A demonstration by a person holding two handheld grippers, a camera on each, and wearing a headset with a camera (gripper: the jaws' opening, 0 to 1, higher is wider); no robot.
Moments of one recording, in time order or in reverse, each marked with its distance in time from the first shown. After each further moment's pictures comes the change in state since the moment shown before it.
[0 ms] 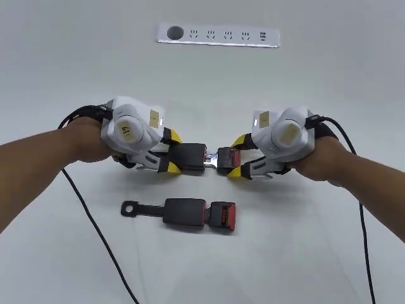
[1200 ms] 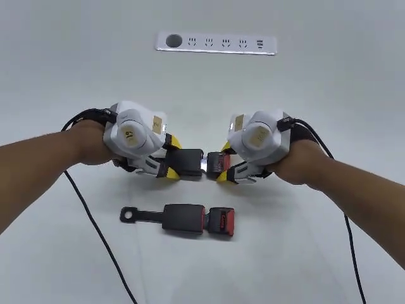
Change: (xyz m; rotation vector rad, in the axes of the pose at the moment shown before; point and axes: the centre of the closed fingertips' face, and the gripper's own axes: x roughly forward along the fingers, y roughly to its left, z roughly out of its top) left arm 0.001 -0.001 0.001 0.036 0.029 -0.026; right arm 0.014 0.002 0.011 0.013 0.083 -0.019
